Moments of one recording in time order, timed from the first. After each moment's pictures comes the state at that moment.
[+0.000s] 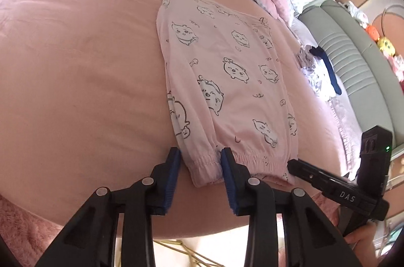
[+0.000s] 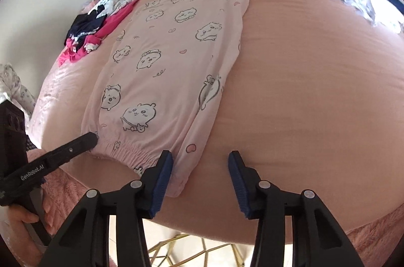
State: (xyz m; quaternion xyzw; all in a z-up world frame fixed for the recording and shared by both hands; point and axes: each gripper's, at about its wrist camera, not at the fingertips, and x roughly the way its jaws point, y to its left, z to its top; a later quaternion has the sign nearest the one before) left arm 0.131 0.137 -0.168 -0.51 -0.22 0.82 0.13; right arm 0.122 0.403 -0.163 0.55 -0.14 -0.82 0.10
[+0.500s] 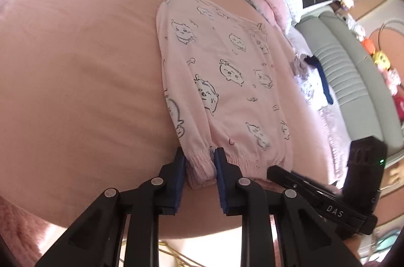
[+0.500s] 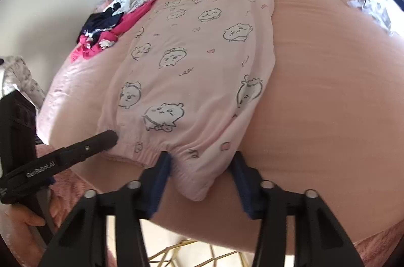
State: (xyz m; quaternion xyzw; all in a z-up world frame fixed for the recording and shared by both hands) left arm 0.134 0.133 -0.175 -0.50 -0.27 0.81 0.15; right arm 0.122 0.378 -0.164 0.53 -0.15 -0.82 0.14
